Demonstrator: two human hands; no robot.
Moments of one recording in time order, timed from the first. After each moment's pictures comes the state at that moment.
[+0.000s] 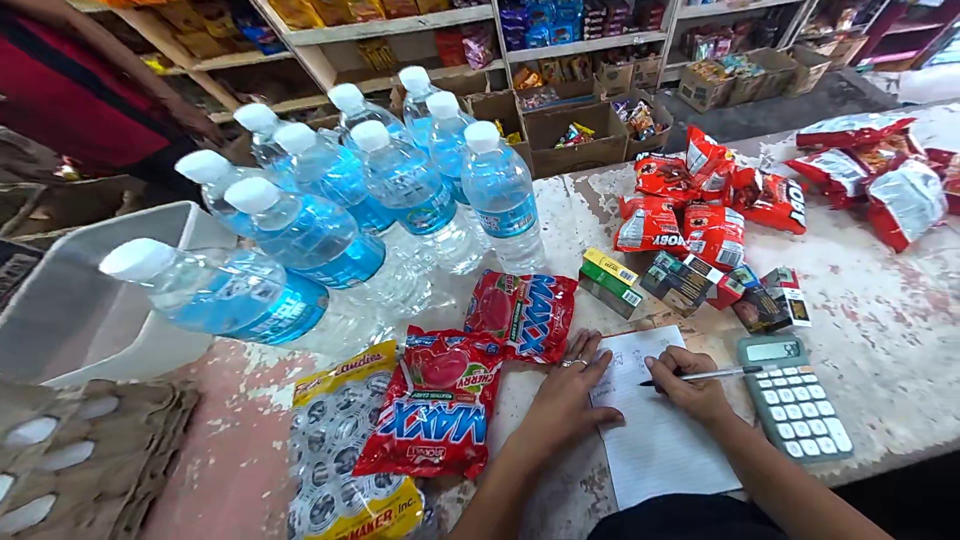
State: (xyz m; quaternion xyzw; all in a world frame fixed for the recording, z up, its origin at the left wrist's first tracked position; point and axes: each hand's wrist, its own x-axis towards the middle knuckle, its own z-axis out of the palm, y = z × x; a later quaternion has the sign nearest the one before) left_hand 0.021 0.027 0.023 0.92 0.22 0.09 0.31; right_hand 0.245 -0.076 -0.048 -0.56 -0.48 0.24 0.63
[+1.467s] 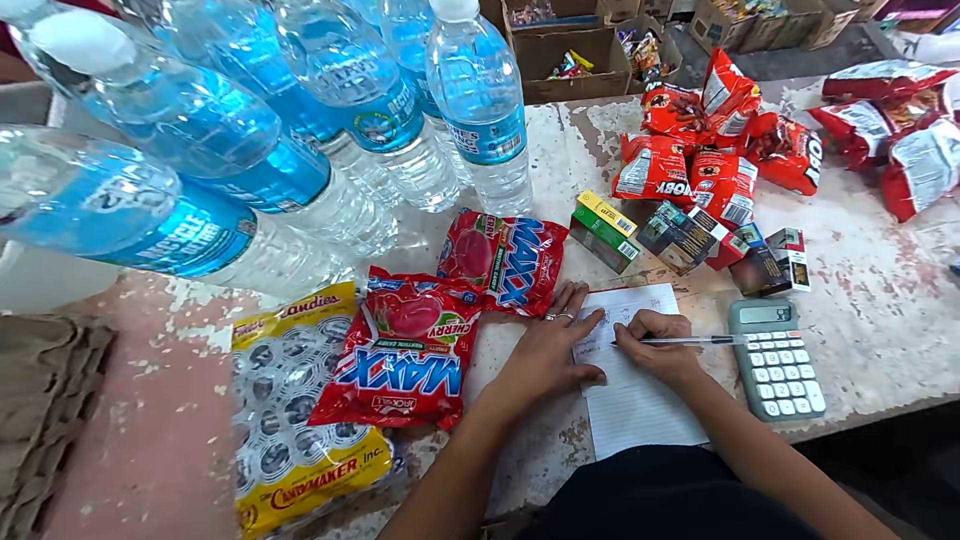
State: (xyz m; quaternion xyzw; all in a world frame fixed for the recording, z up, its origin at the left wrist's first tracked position) left_hand 0.028 0.035 0.047 0.90 0.26 0.02 0.36; right_hand 0.229 -0.059 -0.039 -0.58 -0.53 0.21 0.59
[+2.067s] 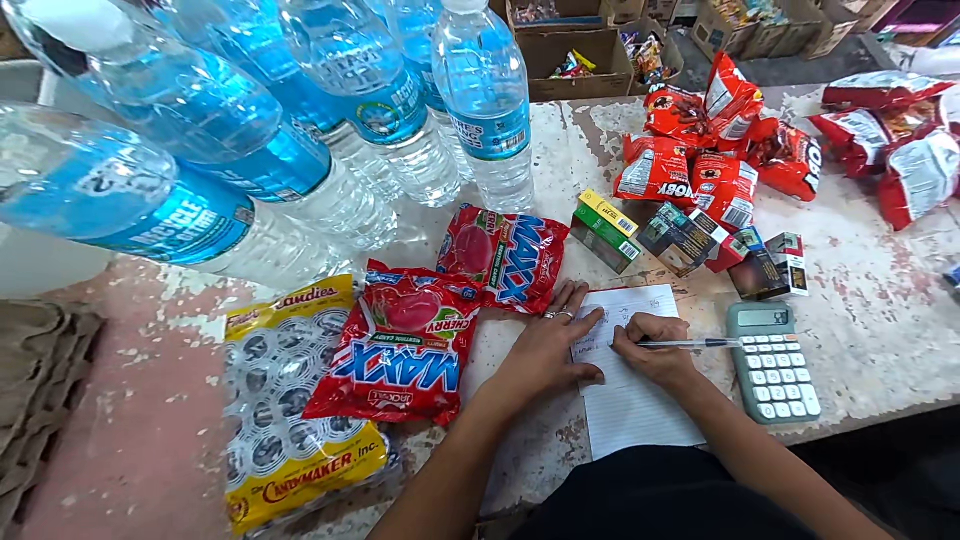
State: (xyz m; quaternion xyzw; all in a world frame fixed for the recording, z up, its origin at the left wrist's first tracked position) left_hand 0.028 0.036 0.049 0.89 0.27 -0.01 0.36; right_hand 0.229 -0.059 -0.043 -0.60 -0.55 0.19 0.55
